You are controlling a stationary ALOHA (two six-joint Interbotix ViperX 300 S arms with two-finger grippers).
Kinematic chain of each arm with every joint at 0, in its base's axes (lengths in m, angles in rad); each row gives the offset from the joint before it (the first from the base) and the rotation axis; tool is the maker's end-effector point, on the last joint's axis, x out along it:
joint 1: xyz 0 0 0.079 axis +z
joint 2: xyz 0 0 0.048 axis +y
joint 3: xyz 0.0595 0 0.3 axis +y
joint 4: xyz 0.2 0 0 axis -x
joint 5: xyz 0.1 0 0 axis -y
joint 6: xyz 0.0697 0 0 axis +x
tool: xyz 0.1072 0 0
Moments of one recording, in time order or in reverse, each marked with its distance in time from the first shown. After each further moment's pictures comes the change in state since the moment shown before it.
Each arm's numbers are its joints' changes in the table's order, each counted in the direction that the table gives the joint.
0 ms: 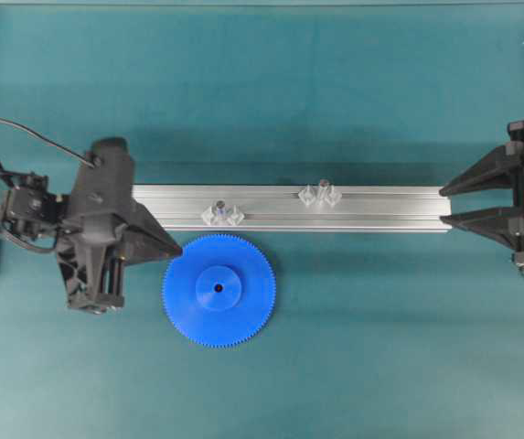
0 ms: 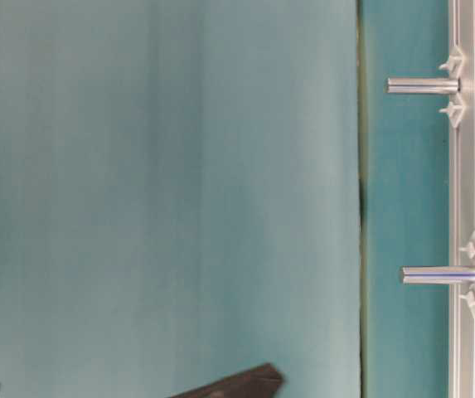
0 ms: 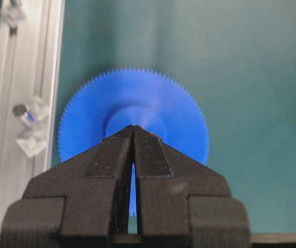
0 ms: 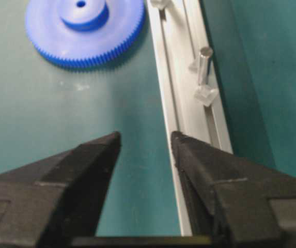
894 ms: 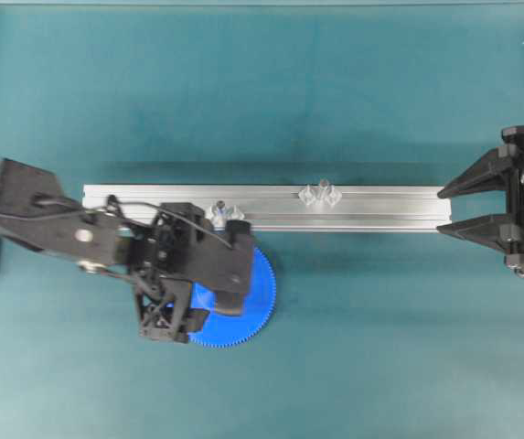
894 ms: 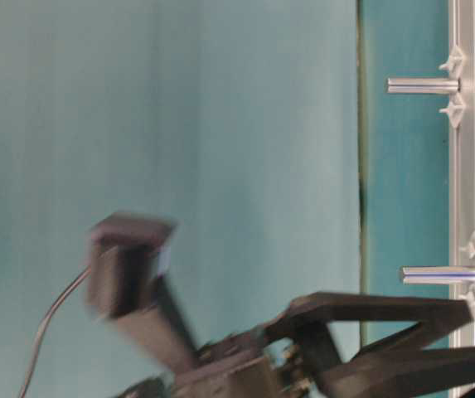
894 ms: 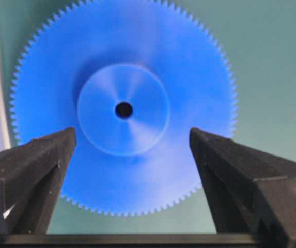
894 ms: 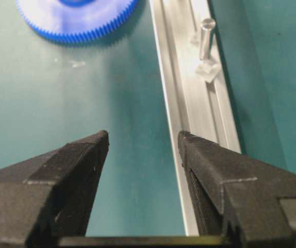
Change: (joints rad) left arm -0.048 0.443 -0.281 0.000 -0.265 0.123; right arm -0.002 0.043 0.000 -0.014 -0.032 0.002
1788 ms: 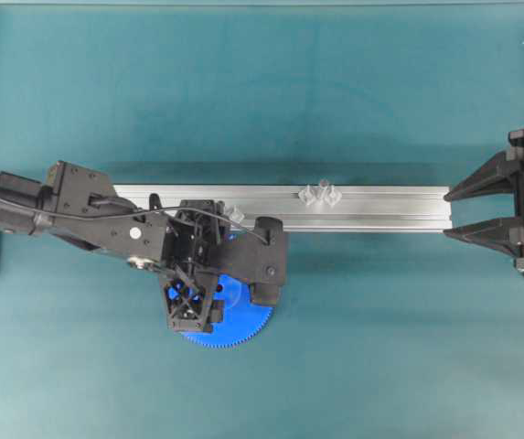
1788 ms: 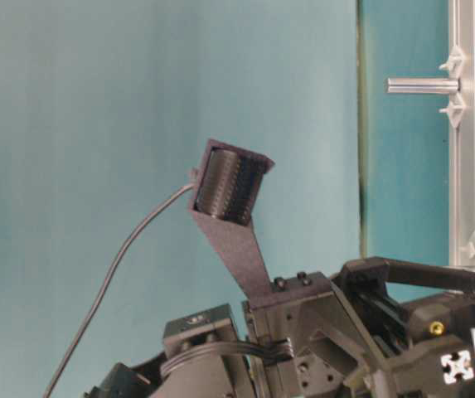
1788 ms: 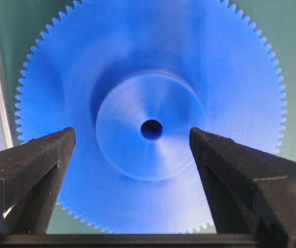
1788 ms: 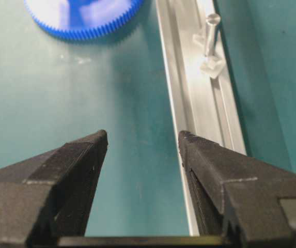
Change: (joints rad) left arm 0.037 0.117 -0.089 -0.002 -0.071 -0.005; right arm 0.014 -0.052 0.023 -0.003 -0.002 0.000
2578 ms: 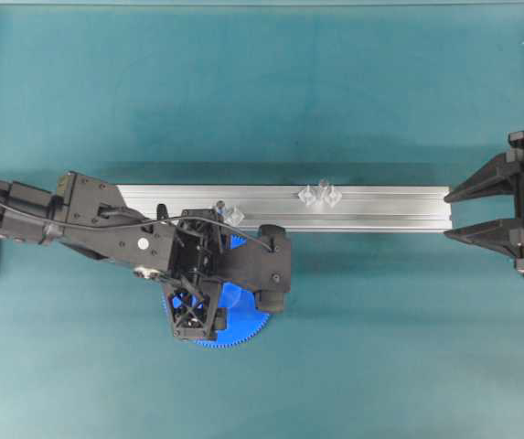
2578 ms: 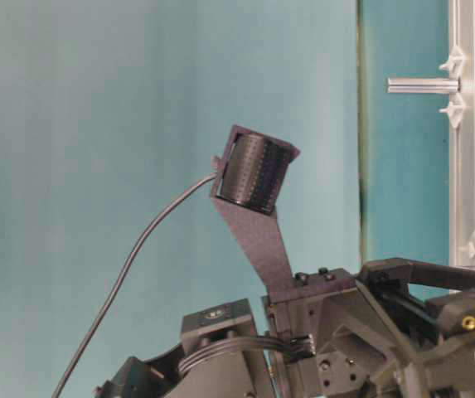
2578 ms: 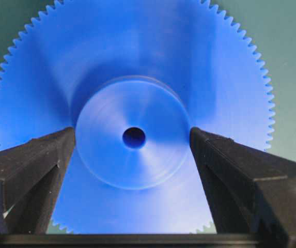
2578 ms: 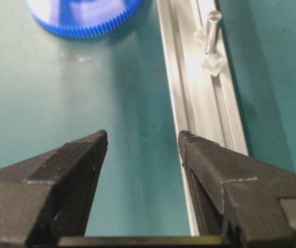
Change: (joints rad) left arm -0.018 0.035 -0.014 0.002 -0.008 -0.051; right arm 0.000 -0.003 0.012 0.000 0.012 0.002
